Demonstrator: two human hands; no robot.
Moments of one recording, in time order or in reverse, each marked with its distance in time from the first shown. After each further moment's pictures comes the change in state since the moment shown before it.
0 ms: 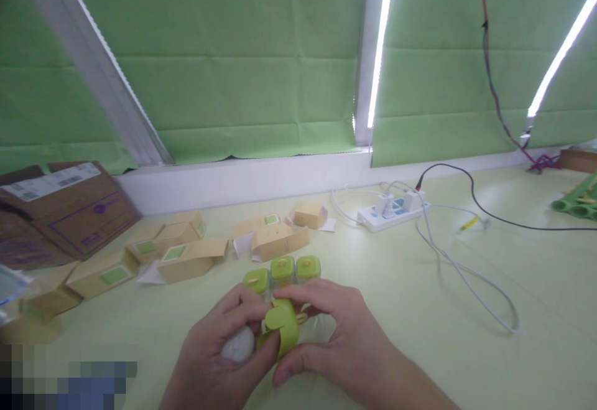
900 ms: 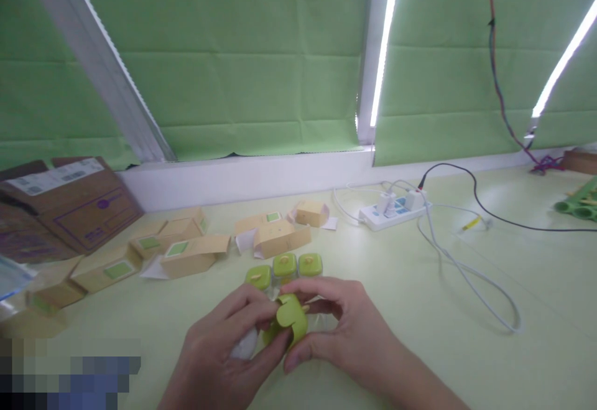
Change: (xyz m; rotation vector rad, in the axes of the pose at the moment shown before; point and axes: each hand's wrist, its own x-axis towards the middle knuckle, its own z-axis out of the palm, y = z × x) left_hand -0.001 -0.001 -0.002 0.127 -0.026 0.124; right_hand 0.001 0.007 0.001 0.302 -0.032 0.190
